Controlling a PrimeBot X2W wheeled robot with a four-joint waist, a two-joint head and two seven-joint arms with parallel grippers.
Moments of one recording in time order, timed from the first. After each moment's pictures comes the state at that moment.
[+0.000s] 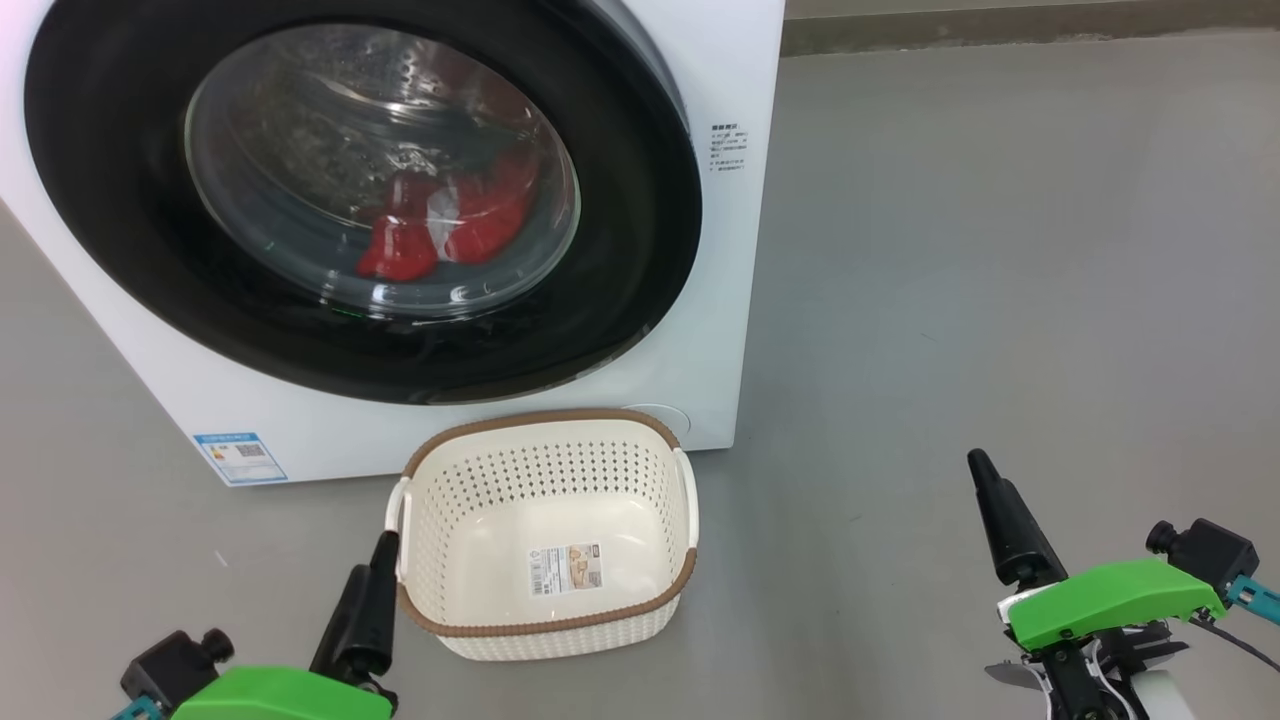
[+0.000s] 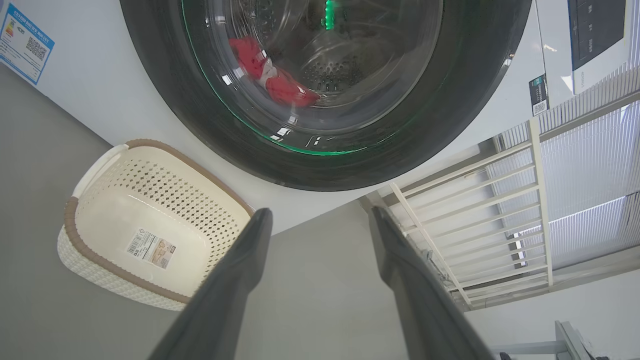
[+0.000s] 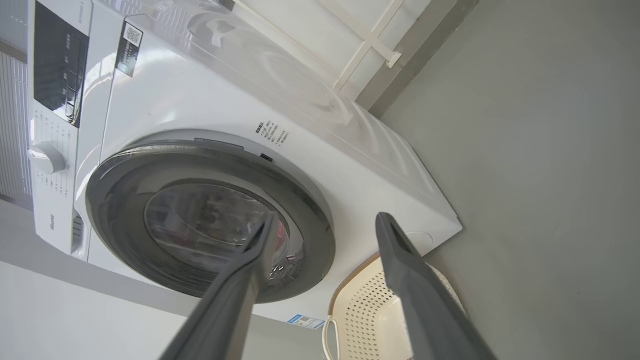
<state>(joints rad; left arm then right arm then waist) -0.11 0.03 -0.04 0.33 -1.08 -0.10 -0.04 -0.13 -0.03 0.01 0.37 1.14 0.13 -0.04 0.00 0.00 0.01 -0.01</state>
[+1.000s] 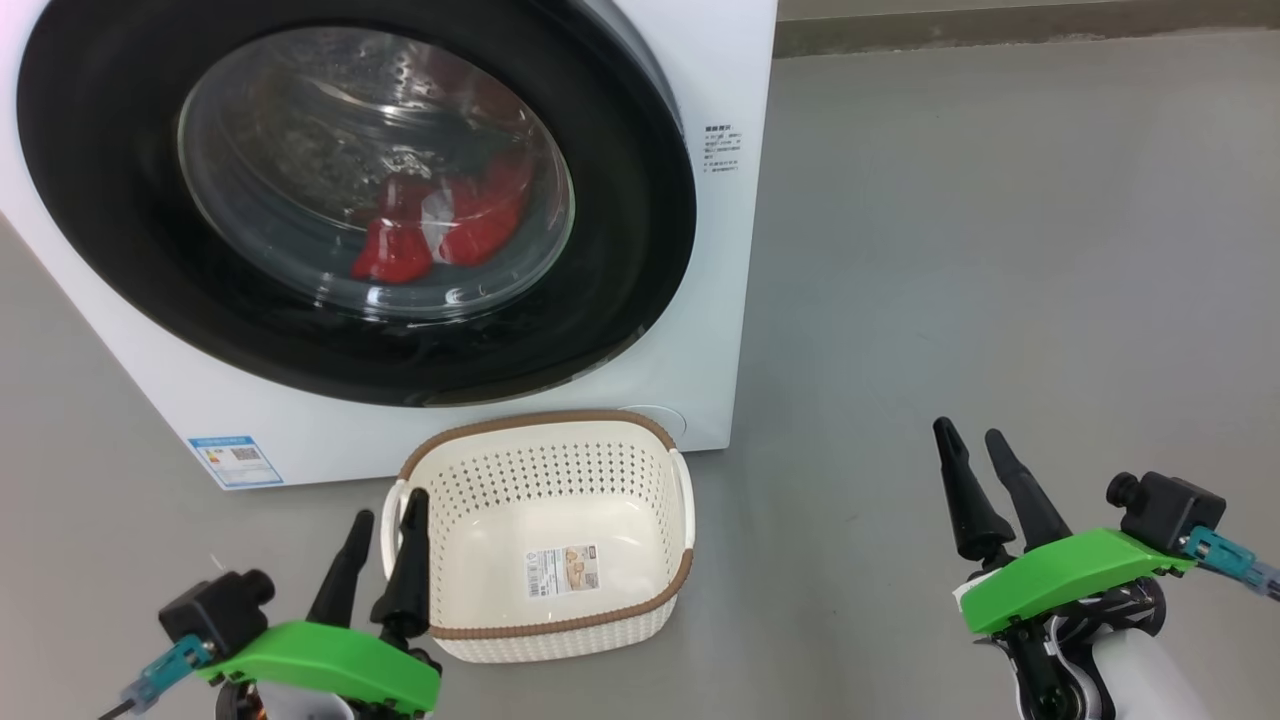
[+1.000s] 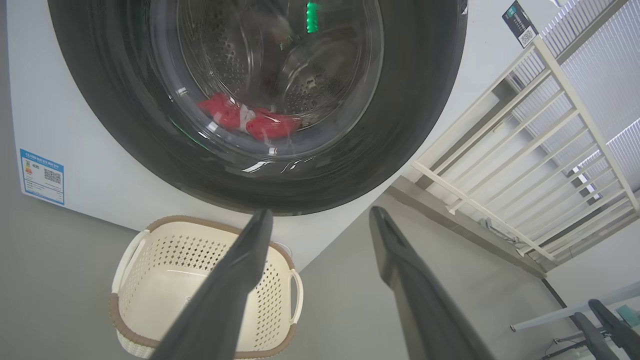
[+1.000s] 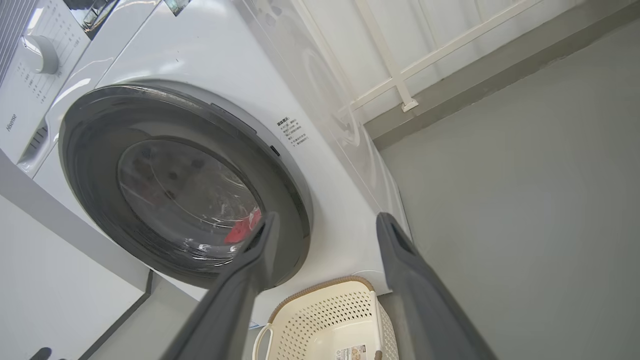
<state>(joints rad) -0.18 0.03 -0.09 0.35 -0.74 -0.07 -0.12 -0.19 -0.03 0.05 0.38 0.78 0.13 -0.12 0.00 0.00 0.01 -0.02</state>
